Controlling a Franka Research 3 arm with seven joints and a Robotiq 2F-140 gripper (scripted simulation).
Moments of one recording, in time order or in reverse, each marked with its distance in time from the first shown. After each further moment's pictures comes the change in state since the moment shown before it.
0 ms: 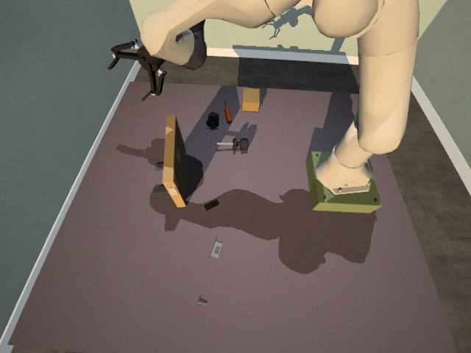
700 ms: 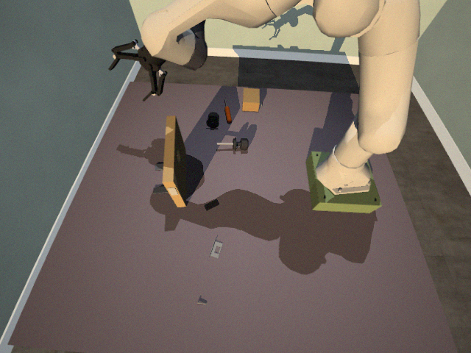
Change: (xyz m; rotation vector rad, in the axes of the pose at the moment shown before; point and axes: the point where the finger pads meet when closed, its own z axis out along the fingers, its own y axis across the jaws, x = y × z) arm -0.001 0.003 -0.001 -0.006 -0.001 -0.010
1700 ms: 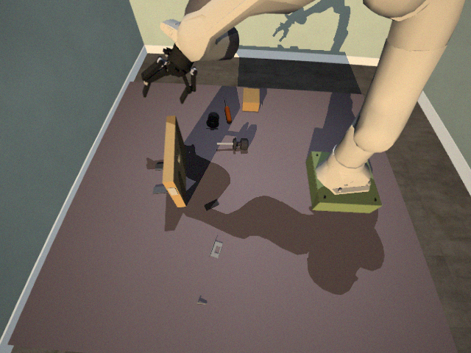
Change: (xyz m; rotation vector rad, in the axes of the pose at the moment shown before) arm 0.000 0.115 -0.074 -0.268 -0.086 -0.632
